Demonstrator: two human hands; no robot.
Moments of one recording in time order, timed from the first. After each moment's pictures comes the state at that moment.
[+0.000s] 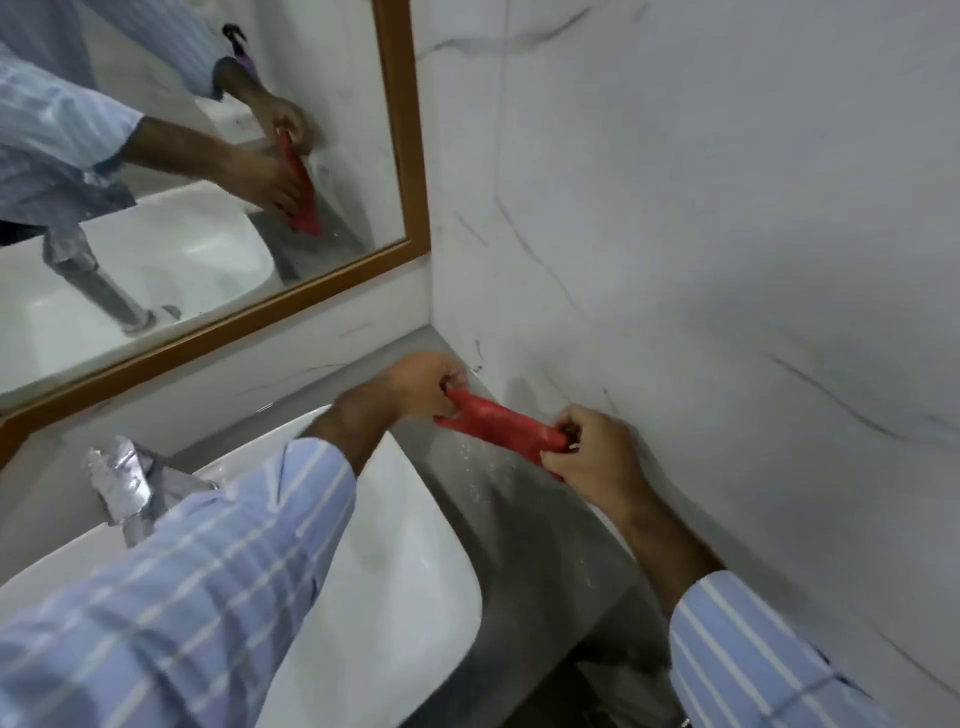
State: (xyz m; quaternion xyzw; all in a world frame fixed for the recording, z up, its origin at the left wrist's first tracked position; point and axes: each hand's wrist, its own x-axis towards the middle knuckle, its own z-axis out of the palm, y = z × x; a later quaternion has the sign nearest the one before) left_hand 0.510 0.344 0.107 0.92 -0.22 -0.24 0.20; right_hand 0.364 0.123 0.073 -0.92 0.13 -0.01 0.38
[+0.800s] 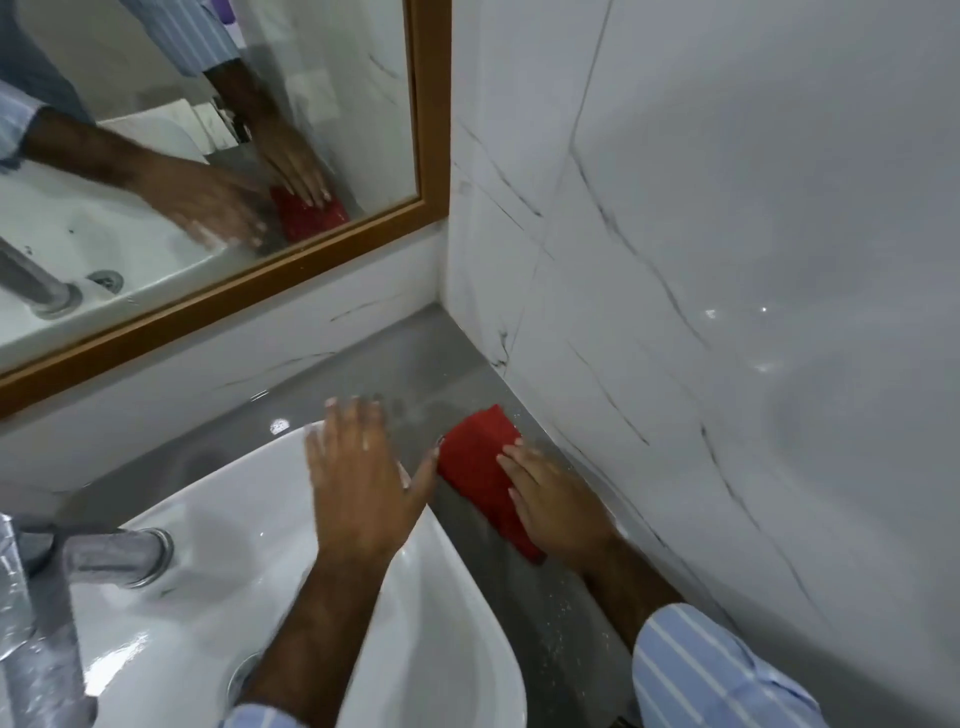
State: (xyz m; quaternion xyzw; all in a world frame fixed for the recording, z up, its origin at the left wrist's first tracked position) left_hand 0.460 0.403 -0.005 0.99 -0.02 0.01 0.12; right_hand 0.416 0.168 -0.074 -0.98 -0.13 0.04 0.13
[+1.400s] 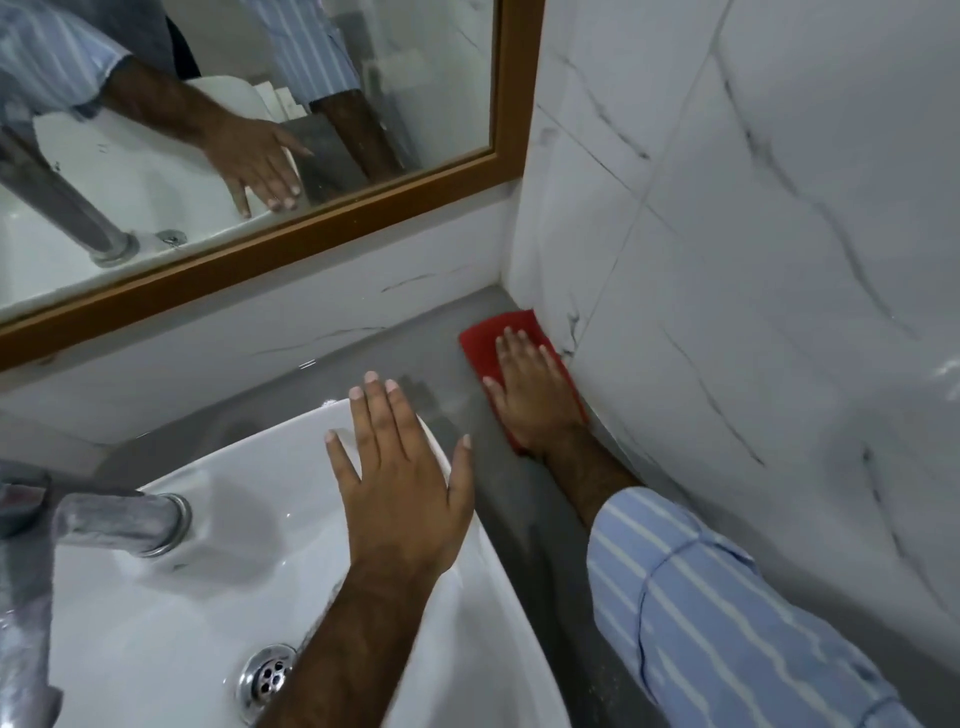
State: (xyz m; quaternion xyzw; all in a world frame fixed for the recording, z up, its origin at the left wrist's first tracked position) left_hand 0.448 0.396 -0.034 0.99 0.07 -0.01 0.08; right_hand 0.574 0.229 -0.132 -0.99 -0.10 0.07 0.10
